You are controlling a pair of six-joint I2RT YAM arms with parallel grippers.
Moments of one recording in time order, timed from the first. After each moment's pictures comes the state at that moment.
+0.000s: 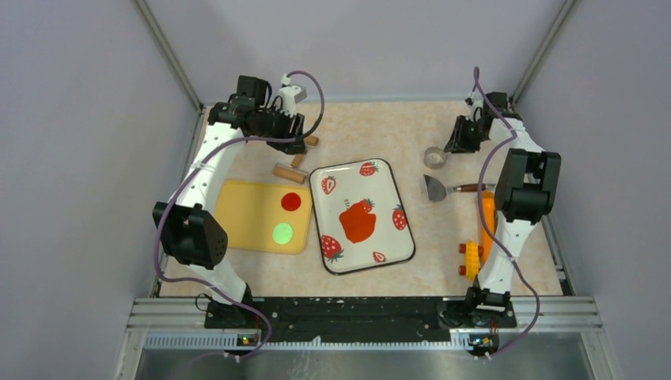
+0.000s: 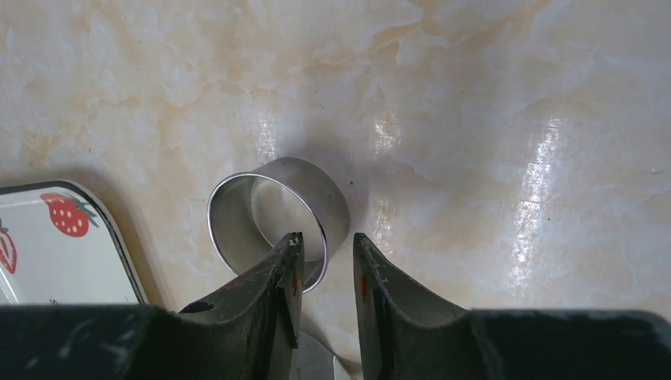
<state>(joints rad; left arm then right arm) -0.20 1.70 1.74 -0.94 0.51 0.24 -0.13 2.10 1.67 -0.59 -0.40 0.08</state>
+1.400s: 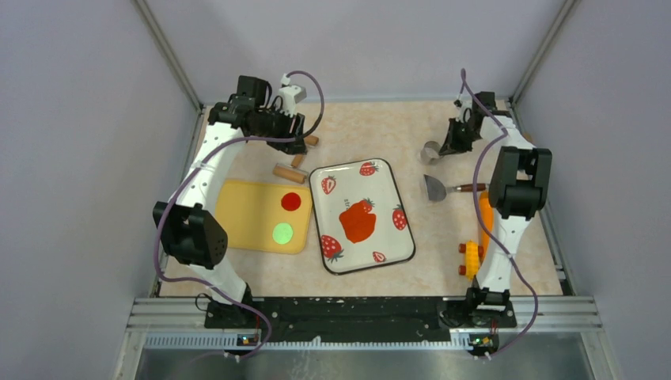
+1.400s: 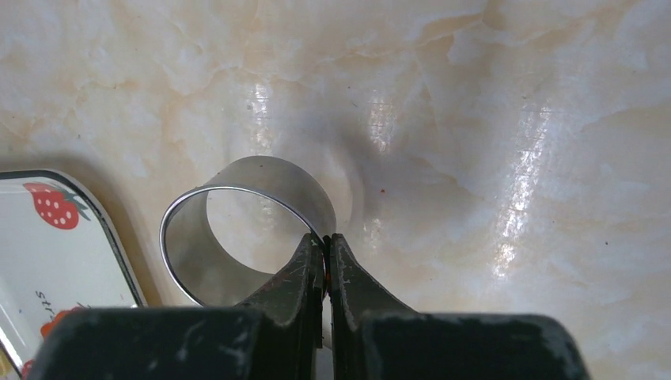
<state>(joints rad) -0.20 1.70 1.74 -0.94 0.51 0.23 -0.08 2.17 1.73 -0.64 -0.38 0.04</state>
